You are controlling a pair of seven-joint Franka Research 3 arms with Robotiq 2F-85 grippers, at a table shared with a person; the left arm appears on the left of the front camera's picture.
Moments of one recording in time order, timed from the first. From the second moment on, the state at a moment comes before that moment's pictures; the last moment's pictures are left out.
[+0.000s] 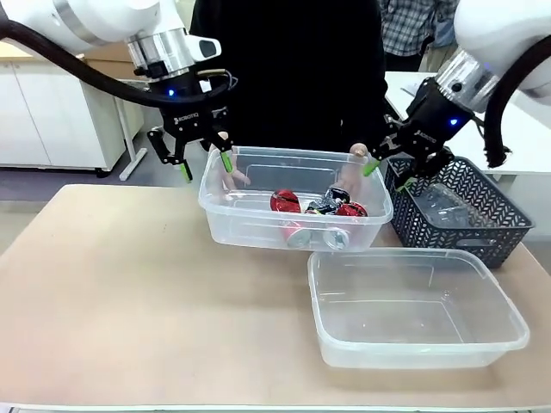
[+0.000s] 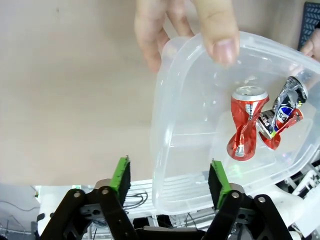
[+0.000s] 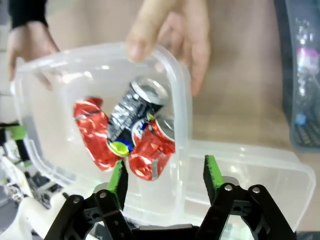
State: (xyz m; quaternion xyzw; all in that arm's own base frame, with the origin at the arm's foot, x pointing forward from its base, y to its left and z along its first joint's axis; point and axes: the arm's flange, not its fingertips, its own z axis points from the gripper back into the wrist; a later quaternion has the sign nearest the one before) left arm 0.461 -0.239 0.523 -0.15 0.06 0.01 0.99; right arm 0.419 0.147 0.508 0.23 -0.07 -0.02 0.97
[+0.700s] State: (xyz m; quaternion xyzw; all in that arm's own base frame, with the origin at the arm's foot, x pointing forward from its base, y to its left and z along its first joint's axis) left arm 0.439 -0.237 0.522 -0.16 0.03 -0.01 0.99; right arm 0.409 0.152 0.494 0.25 -0.13 0.00 0.96
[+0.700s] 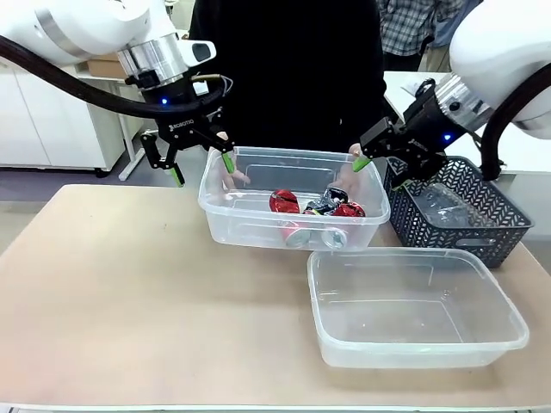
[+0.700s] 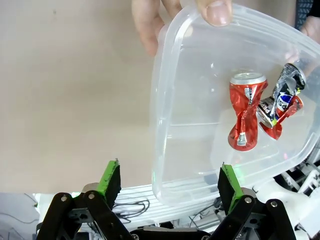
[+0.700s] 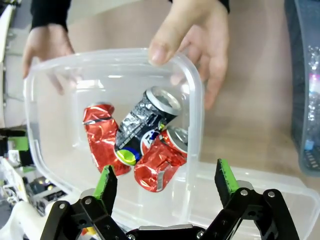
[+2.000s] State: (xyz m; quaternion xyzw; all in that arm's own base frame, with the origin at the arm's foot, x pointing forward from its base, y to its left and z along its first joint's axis) left arm 0.415 -0.239 0.540 -0.15 0.03 -0.02 0.99; right arm 0.380 0.135 0.513 0.26 -0.12 0.02 0.96
